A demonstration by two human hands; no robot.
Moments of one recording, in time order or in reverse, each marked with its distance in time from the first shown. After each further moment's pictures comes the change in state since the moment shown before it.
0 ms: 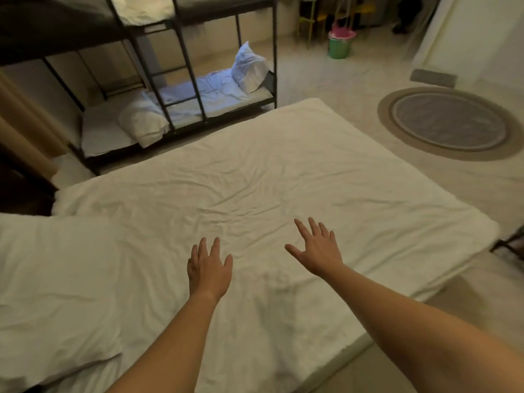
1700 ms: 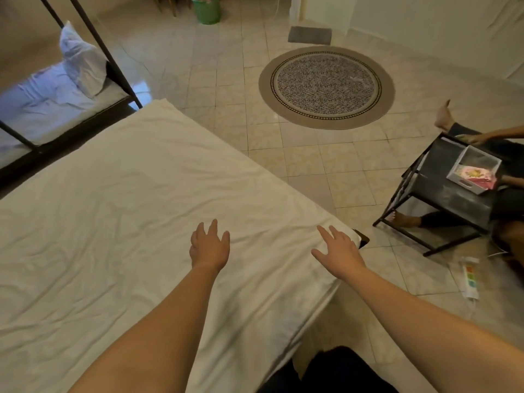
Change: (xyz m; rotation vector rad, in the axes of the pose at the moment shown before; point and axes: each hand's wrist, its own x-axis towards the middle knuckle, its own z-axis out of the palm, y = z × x) left_hand 0.204 0.657 0.261 -0.005 -0.274 0.176; right_hand 0.149 0.655 -0.177 0.172 -0.139 0.480
